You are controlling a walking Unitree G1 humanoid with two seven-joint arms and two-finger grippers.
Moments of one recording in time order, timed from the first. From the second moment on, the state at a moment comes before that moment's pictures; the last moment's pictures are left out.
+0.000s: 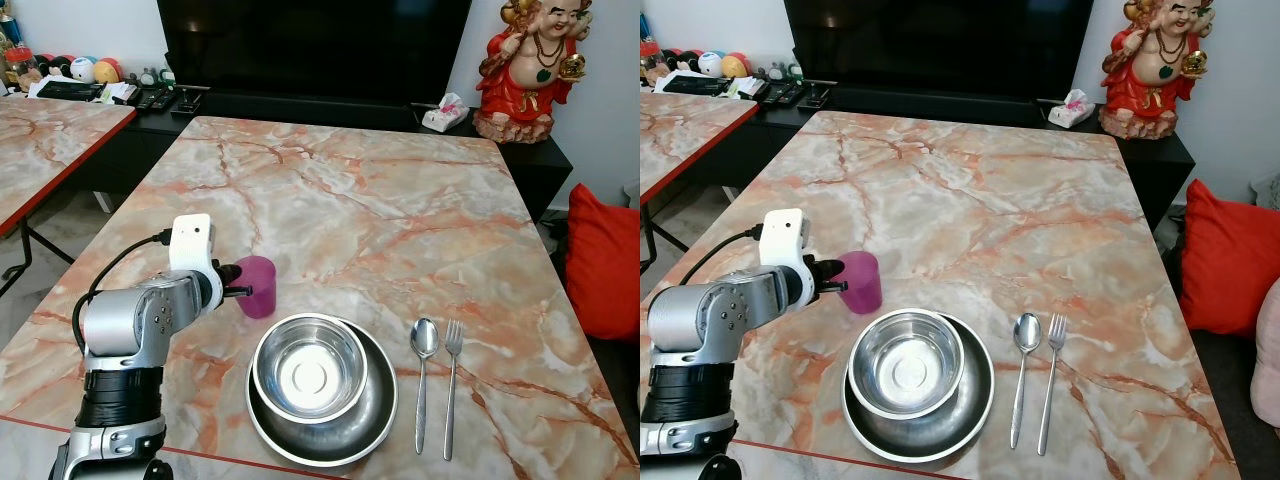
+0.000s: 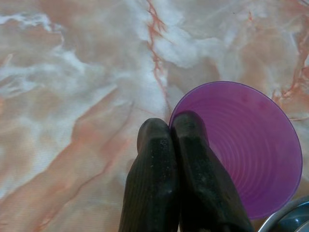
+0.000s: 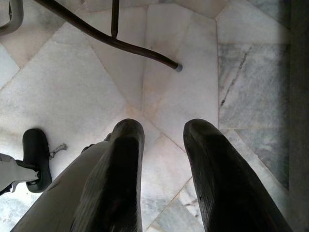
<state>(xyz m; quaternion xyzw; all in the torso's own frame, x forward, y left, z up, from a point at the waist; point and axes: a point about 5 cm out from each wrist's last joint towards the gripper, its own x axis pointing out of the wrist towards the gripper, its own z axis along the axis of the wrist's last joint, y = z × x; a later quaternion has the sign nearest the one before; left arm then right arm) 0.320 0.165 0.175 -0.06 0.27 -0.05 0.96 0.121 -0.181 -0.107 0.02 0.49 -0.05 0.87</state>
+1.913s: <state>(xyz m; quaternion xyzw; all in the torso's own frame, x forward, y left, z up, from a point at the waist) 0.310 0.135 0.191 0.10 -0.18 -0.04 0.98 0.120 -0.183 -0.107 0.02 0.49 -0.06 0.87</state>
